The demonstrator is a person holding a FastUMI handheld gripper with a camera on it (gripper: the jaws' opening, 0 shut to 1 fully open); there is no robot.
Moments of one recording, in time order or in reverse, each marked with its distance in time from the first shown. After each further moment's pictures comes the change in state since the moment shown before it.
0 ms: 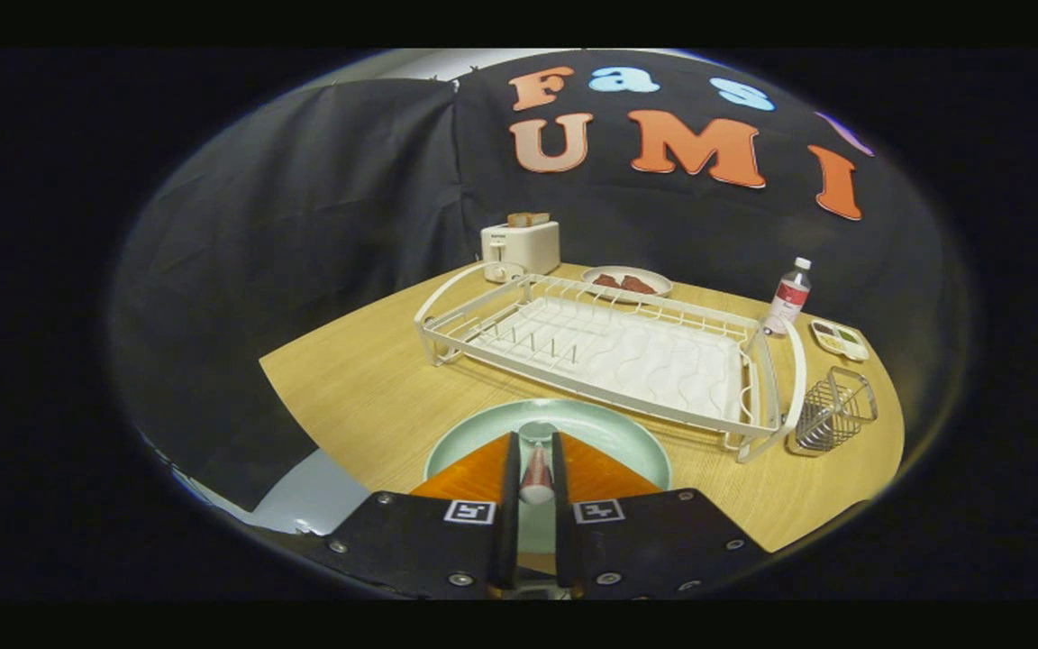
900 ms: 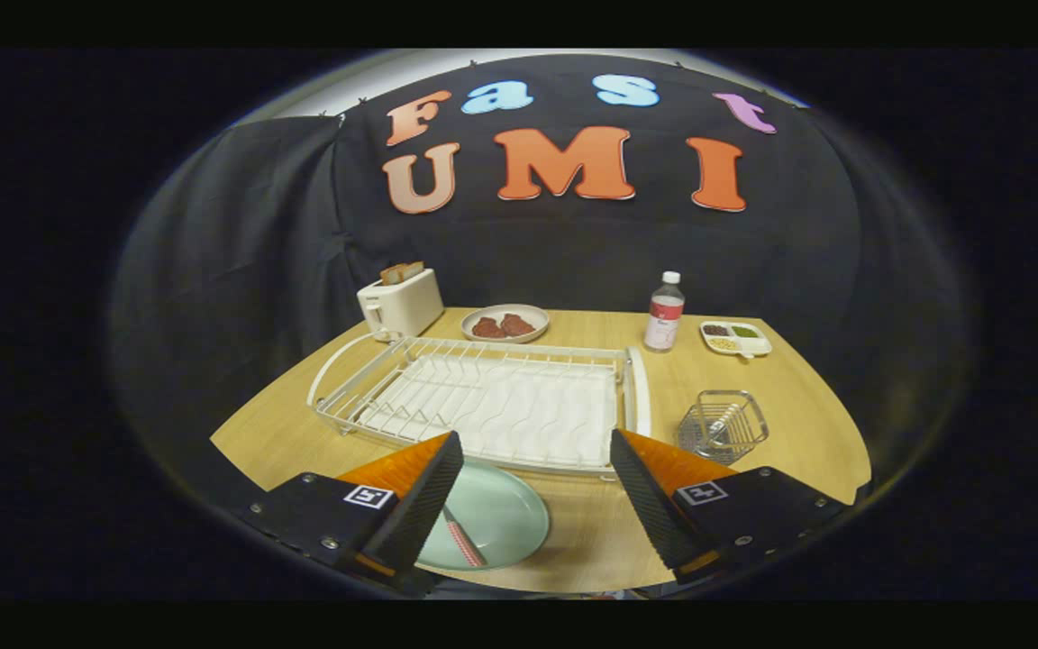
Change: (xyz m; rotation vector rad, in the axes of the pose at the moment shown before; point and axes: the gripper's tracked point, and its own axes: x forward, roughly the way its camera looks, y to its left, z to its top) arm -0.041 -0.128 0.079 0.218 -0.111 -0.294
